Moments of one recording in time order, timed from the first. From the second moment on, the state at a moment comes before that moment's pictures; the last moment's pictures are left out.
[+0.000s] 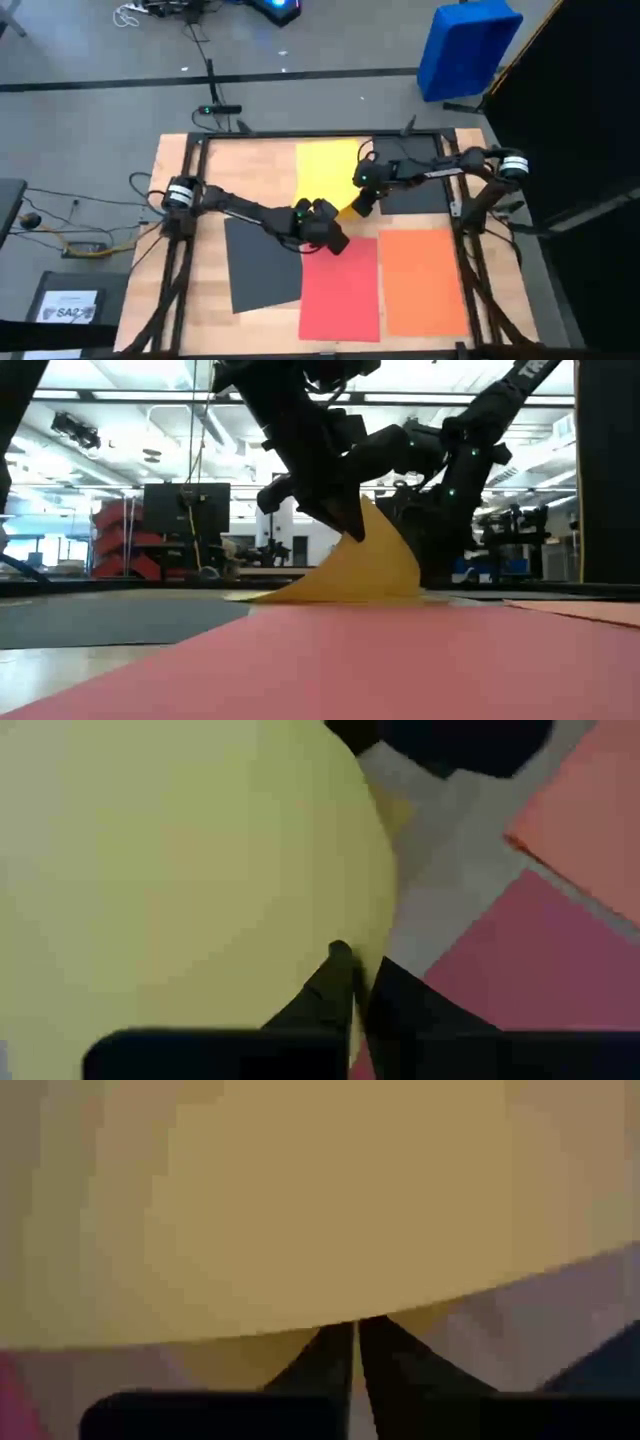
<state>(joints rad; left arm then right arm) -0.16 1.94 1.38 -0.38 -0.55 -0.79 -0.29 1.62 0.85 -0.41 0.00 0.34</state>
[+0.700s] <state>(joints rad) -0.15 1.94 1.38 -0.33 -0.56 -0.77 -0.32 1.55 0.85 -0.39 -0.05 0.30</state>
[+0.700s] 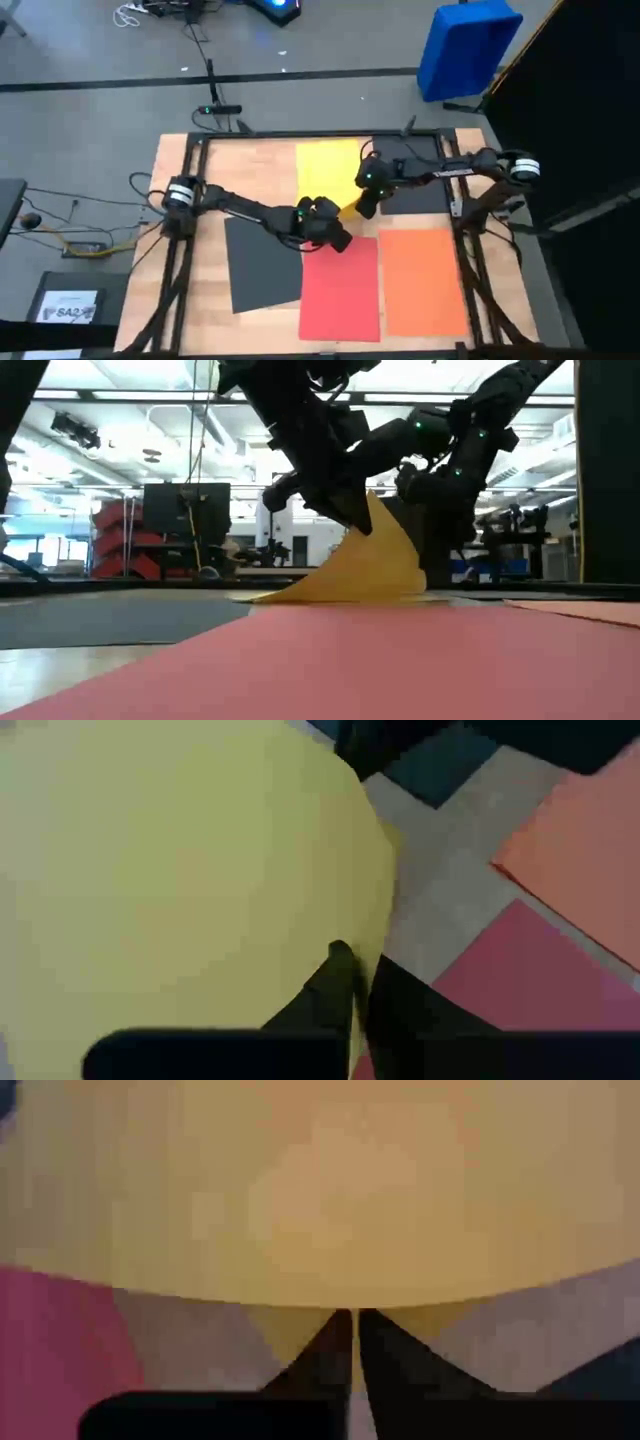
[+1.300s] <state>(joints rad) -0.15 1.91 1.46 -0.52 -0.56 -0.76 -0.33 1.42 0.84 -0.47 0.06 0.10</state>
